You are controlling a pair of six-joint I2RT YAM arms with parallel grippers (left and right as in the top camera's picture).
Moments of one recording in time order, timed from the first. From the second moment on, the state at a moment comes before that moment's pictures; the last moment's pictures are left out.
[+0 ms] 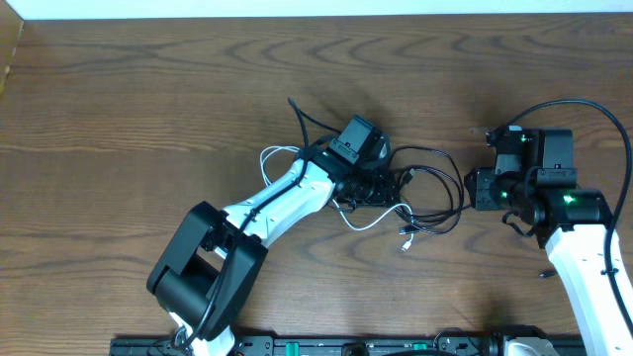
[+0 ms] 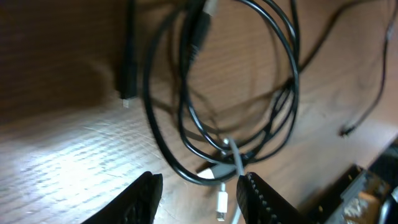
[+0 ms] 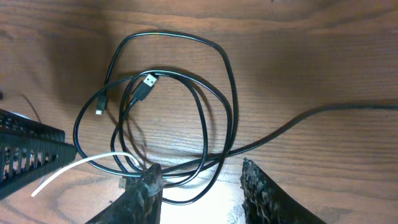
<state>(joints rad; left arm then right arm) -0.67 1.86 1.20 -0.46 0.46 -0.60 0.02 1.19 0.89 -0.74 -0.18 0.05</state>
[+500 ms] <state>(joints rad) -0.71 1.89 1.20 -0.42 0.31 -0.70 0.02 1.19 0.89 -0.75 -0.18 0.05</state>
